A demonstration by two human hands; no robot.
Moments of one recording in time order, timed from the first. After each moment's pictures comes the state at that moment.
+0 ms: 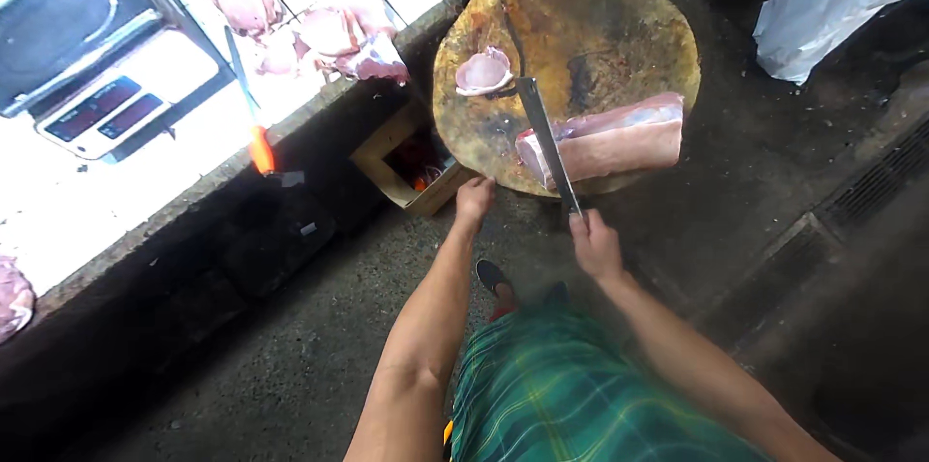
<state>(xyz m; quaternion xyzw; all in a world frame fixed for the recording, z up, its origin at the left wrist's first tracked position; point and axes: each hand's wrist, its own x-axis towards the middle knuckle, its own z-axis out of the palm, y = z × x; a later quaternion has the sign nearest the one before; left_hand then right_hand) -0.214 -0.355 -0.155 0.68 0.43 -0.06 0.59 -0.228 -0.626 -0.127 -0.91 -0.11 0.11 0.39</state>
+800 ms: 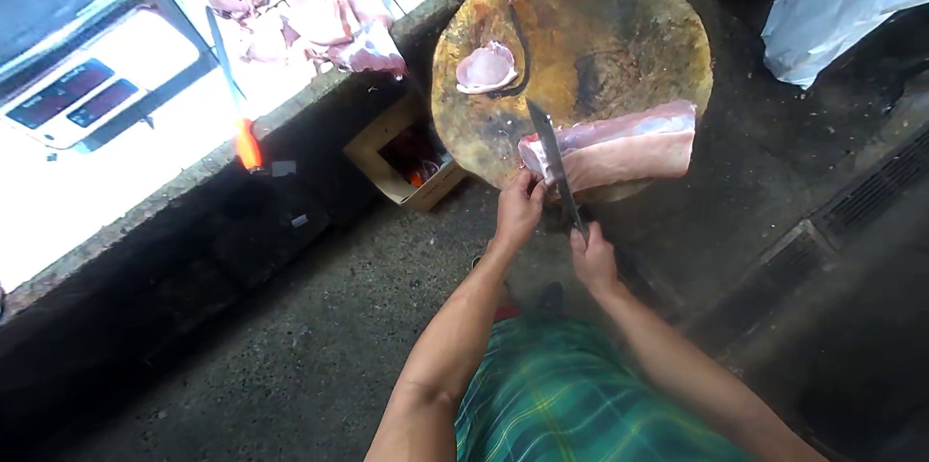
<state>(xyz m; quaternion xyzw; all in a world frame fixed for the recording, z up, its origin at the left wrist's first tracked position) -0.199 -0.426 -0.135 0.83 0.16 0.08 0.53 -0.227 -0.623 -0.171 -0.93 -0.13 0.05 0.34</state>
